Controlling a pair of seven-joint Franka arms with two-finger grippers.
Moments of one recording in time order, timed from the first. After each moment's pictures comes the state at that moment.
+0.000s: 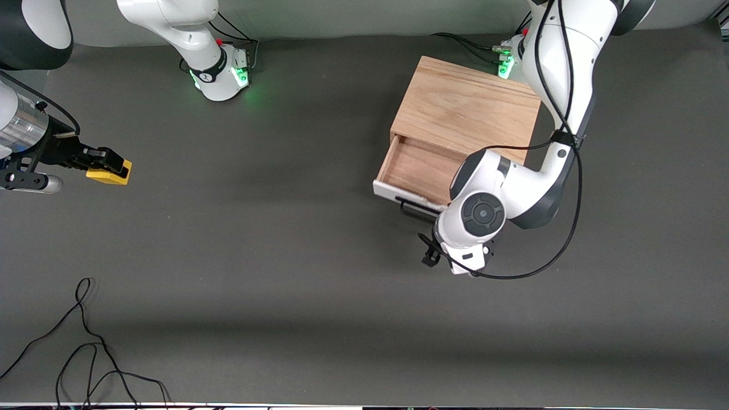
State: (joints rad) left arm -0.38 0.67 -0.15 -1.40 -0.04 2.04 -1.51; right arm 0.00 -0.08 -0.01 -1.82 0.03 1.69 0.13
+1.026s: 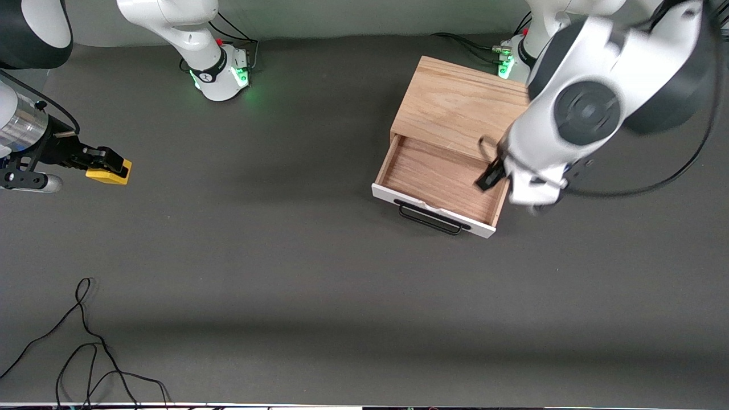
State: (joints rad) left arm -0.31 0.27 -0.13 -1.33 -0.04 1.26 -1.07; right arm 0.01 -0.08 -0.01 -1.82 0.03 1.69 0.13
